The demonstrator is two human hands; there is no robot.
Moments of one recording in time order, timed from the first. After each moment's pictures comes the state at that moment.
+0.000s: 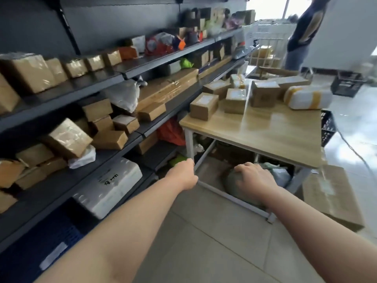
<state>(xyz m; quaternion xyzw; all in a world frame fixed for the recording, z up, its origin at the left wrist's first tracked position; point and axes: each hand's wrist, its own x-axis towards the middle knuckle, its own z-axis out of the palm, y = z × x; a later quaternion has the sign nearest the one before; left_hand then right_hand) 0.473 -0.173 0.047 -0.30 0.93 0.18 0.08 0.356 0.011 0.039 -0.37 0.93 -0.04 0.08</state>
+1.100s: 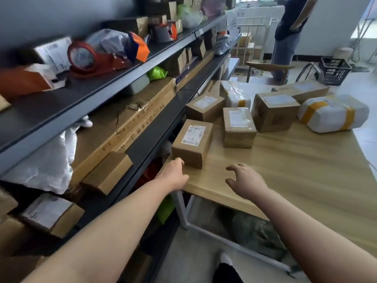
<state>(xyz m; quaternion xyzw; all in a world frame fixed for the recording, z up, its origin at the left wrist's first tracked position) 0.093 -0.460 0.013 -0.26 0.94 0.21 0.08 -0.001 -0.259 -0.011 -0.25 0.95 -0.14 0.13</state>
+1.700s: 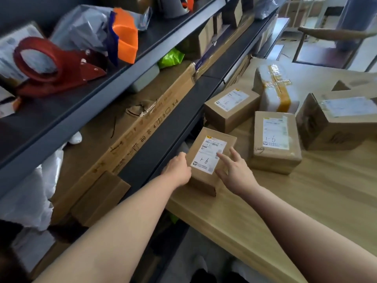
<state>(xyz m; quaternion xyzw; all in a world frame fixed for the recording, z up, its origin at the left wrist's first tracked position) -0.063 -0.547 -0.010 -0.39 0.88 0.22 0.12 -0.163 -0.394 -0.058 -0.33 0.89 -0.24 0.18</state>
